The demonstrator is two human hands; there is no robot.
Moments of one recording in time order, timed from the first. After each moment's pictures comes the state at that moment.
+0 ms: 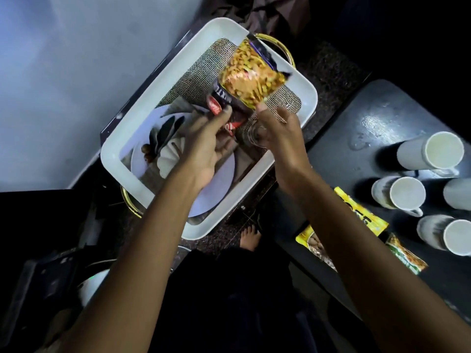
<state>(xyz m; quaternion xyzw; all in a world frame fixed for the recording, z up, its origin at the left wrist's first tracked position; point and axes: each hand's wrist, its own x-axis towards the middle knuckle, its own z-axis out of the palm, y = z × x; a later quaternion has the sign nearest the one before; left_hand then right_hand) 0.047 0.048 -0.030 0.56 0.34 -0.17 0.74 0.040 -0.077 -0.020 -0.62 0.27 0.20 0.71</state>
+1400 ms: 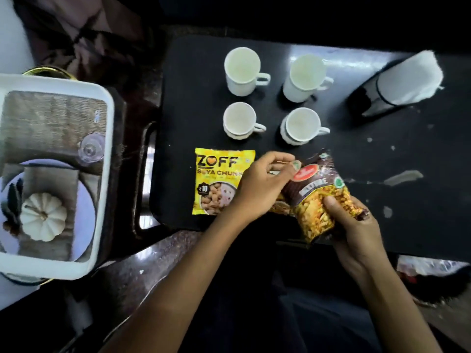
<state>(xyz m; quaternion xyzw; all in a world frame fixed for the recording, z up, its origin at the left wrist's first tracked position) -0.125 -0.235 -0.023 0.73 -0.06 -0.47 0.50 -0.271 -0.326 -0.026 -0.33 0.58 -0.09 0.74</state>
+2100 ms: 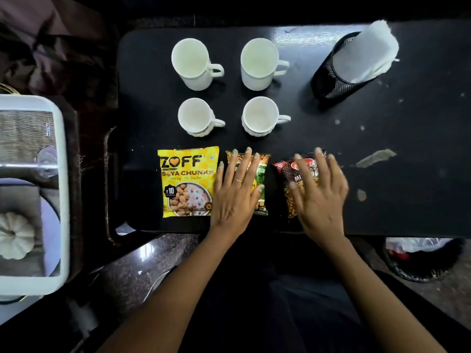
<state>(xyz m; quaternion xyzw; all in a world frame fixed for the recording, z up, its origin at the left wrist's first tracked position) -0.177 -0.227 -0.111 0.89 -0.41 -0.21 0.06 -0.293 -0.358 -0.100 -0.91 0.36 0.05 0.19</state>
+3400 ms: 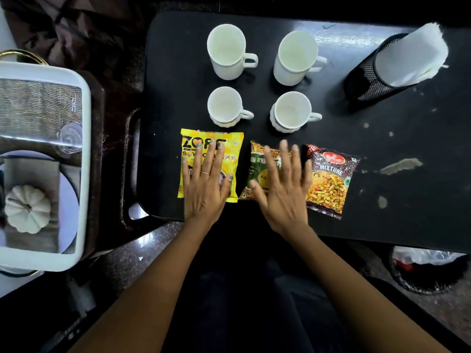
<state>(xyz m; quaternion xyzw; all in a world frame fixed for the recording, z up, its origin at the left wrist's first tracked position) -0.131 -0.156 -0.128 0.94 -0.31 -0.15 0.03 -0.232 -0.294 -0.121 -0.95 0.26 0.06 0.15</state>
